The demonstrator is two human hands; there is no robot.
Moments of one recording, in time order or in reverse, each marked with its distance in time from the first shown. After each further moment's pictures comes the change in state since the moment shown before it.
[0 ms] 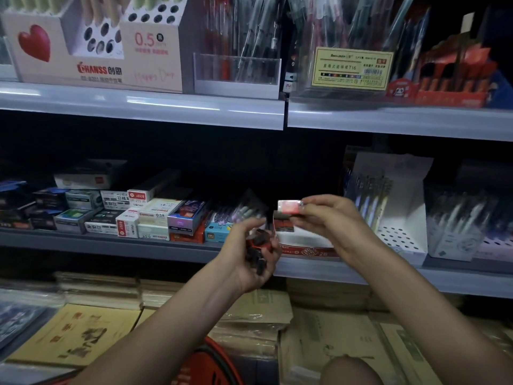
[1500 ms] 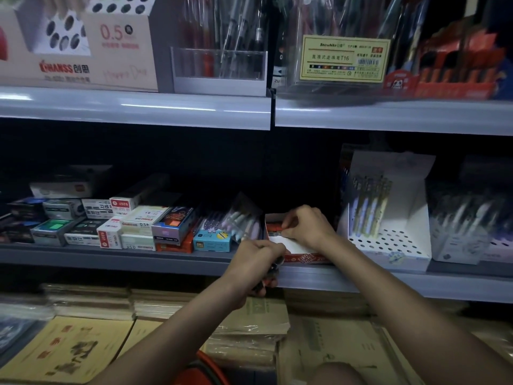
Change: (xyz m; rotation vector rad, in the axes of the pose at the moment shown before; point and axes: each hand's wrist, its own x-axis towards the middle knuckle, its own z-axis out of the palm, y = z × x) left_hand 0.041 -0.014 -0.003 1.015 0.110 0.440; right_hand 0.115 0.067 -0.013 -1.109 -0.109 -0.241
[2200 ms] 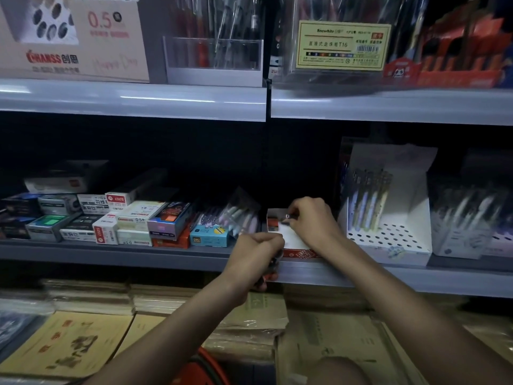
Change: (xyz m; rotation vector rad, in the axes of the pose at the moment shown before) left_hand -0.005 0.005 0.010 -0.050 0.079 0.011; right_hand -0.016 -0.004 -0.007 -0.103 0.187 -0.061
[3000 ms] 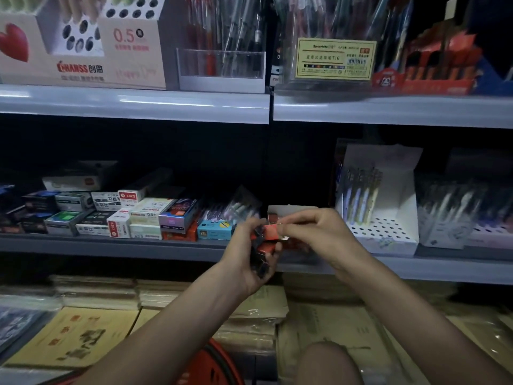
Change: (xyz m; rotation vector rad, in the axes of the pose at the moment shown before) left_hand -0.031 0.016 -0.010 -0.800 -0.092 -0.401; right_hand -0.100 -0.059 -0.064 0.896 -0.142 0.226
